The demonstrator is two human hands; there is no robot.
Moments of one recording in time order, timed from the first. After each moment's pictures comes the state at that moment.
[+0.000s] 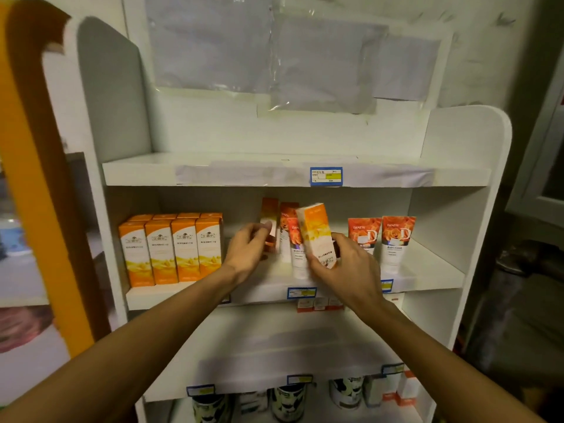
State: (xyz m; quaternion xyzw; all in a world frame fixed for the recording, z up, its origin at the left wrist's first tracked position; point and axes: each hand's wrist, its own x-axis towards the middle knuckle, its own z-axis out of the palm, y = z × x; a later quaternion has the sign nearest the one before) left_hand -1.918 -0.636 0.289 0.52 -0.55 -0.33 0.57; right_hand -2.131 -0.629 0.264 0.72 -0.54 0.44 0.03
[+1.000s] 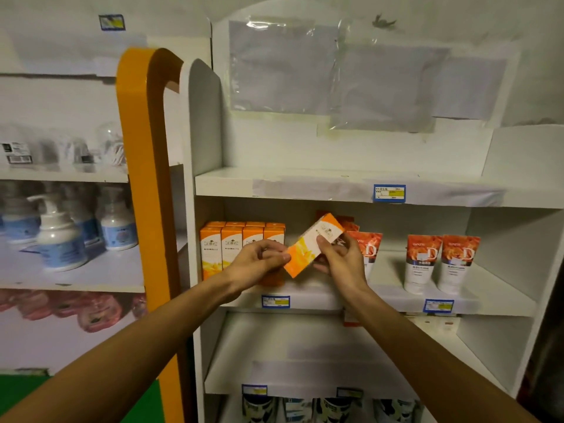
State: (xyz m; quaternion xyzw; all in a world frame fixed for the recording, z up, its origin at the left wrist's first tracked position) left_hand -1.811 -0.557 0.304 0.50 -0.60 -0.37 0.50; right_hand -1.998 -0.615 0.291 0.51 -0.36 0.60 -0.50
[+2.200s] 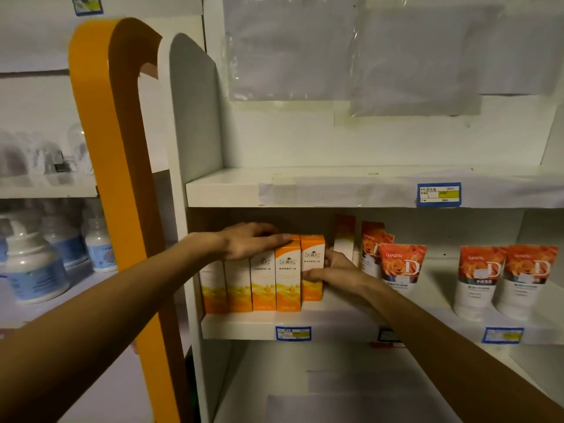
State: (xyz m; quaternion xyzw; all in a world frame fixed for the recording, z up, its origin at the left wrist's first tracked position) left_hand -1.742 -0.651 0.373 0.67 -0.72 -0.13 0.12; right_hand -1.959 -0.723 0.280 0.70 -0.39 0.33 -0.51
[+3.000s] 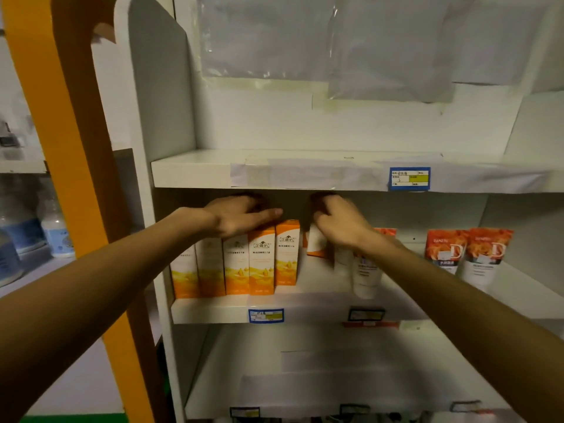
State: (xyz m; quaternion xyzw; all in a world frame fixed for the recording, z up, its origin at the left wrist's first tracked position) left_hand -1.775 -0.652 0.384 0.65 -0.74 -0.06 0.15; right_hand -1.996 -0.702 0.358 0.80 -0.49 0.32 -0.12
